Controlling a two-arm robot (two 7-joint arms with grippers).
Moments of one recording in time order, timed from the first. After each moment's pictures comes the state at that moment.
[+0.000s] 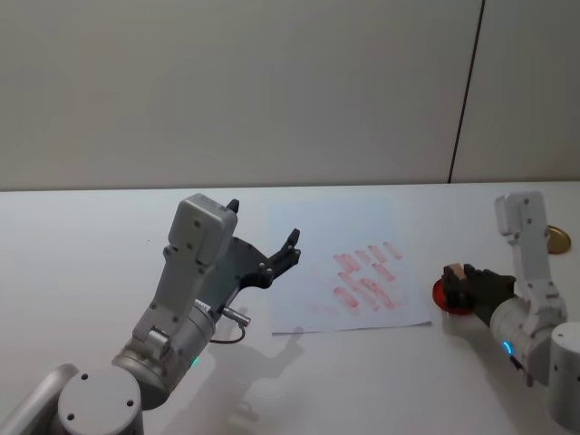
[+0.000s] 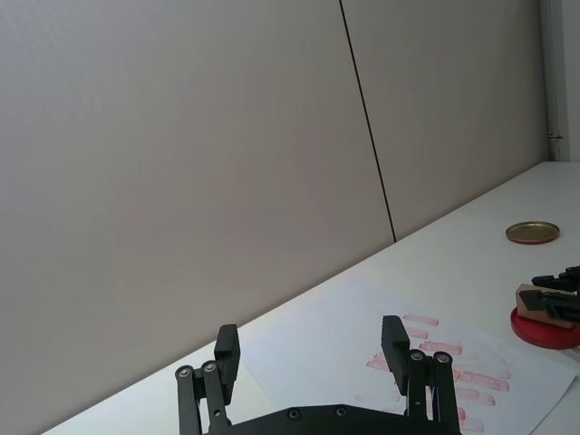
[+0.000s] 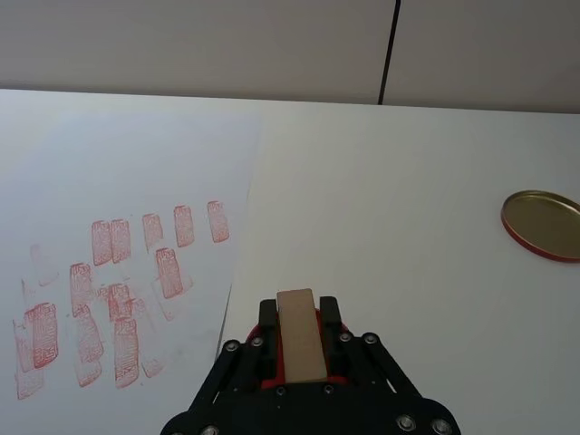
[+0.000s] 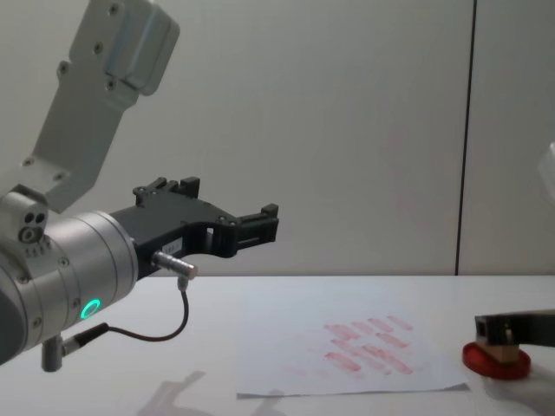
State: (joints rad) left arm -0.24 0.38 0.45 -1.63 -0.20 0.01 -0.01; right arm 0.30 0.15 -0.23 -1.38 0.21 0.43 -0.03
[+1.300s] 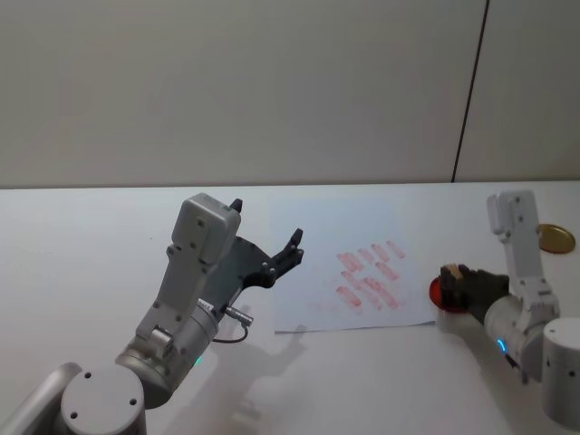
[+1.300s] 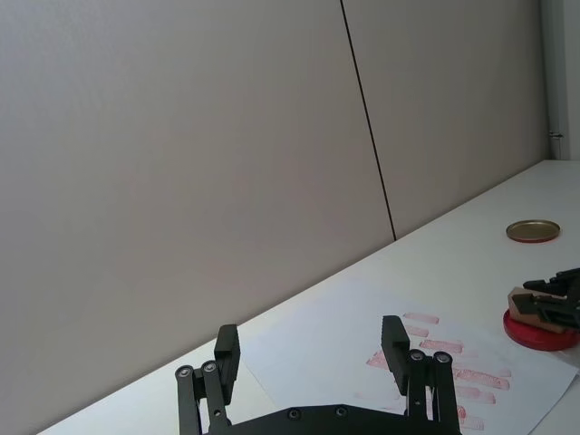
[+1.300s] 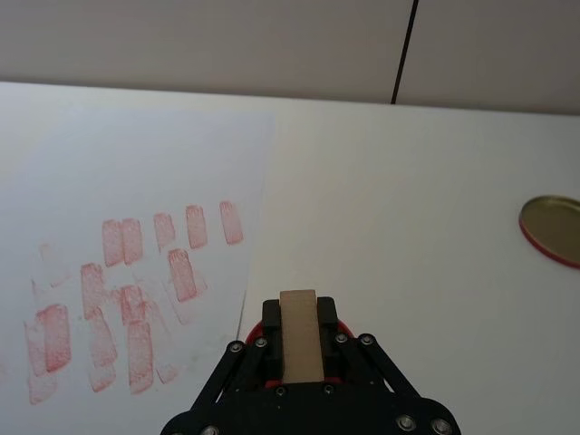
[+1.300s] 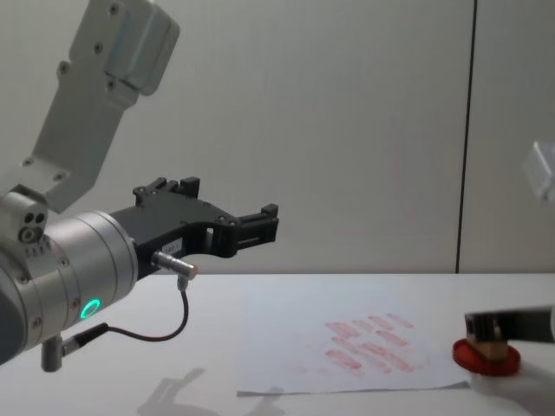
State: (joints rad) left arm -0.24 0.38 0.45 -1.63 -0.20 0.01 -0.01; right arm 0.31 0.12 -0.24 -1.36 0.19 0.45 -0.03
